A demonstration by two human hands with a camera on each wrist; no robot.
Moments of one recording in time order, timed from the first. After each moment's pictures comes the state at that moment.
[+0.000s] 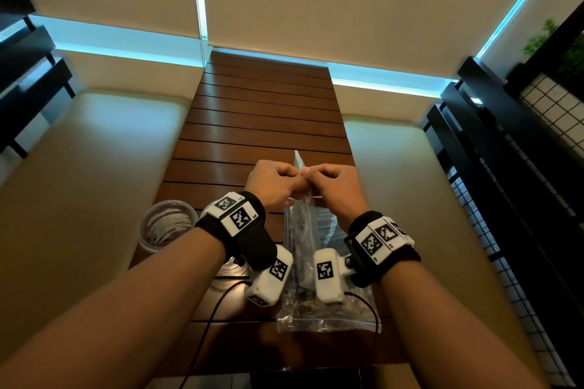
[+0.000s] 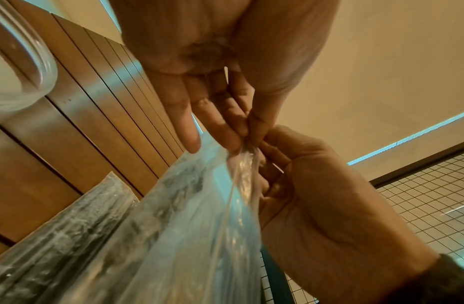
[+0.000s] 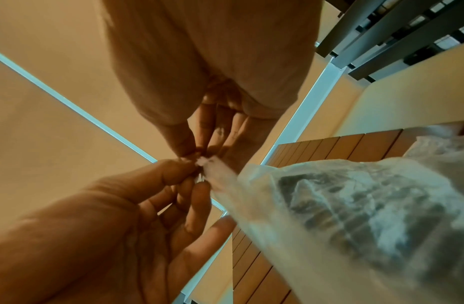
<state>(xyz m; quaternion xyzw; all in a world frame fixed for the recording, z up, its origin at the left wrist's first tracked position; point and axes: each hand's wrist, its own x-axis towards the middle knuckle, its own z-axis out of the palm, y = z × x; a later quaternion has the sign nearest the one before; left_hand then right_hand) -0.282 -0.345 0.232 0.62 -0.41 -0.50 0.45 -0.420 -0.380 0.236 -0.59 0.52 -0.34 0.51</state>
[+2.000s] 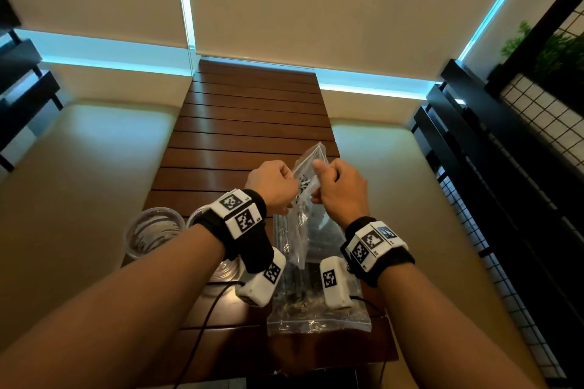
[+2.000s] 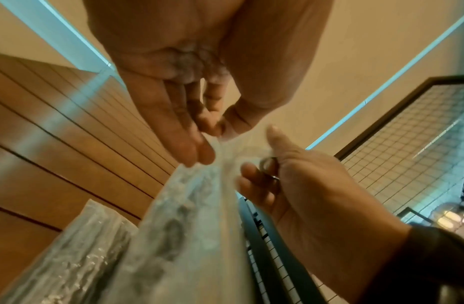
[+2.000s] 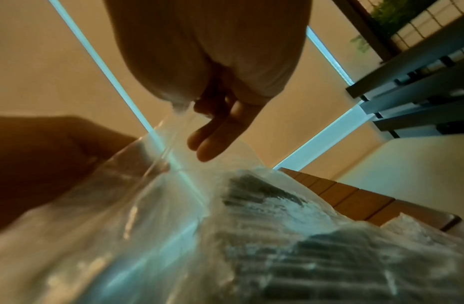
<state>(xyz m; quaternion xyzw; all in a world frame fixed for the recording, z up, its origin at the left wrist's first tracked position) -0.306 -0.353 0.251 0.70 -0.47 -0.41 0.34 -0.444 -0.382 0.237 -0.64 0.57 -0.39 0.33</state>
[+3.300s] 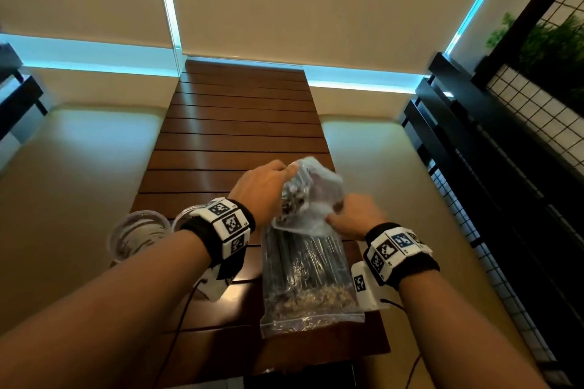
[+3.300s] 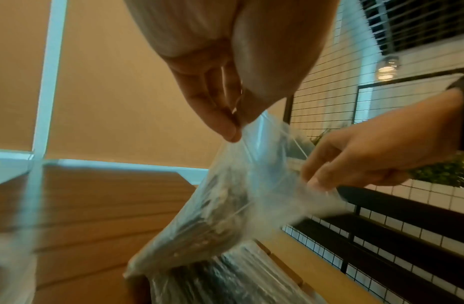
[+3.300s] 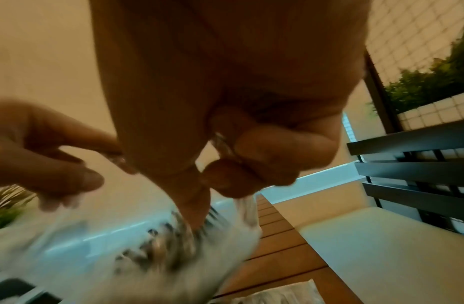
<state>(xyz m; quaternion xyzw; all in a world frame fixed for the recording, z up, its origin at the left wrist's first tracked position) -0.310 -0.353 0.239 0.62 -0.78 -0.06 0.12 -0.511 -0.389 0.221 -0.75 0.63 0.04 0.19</state>
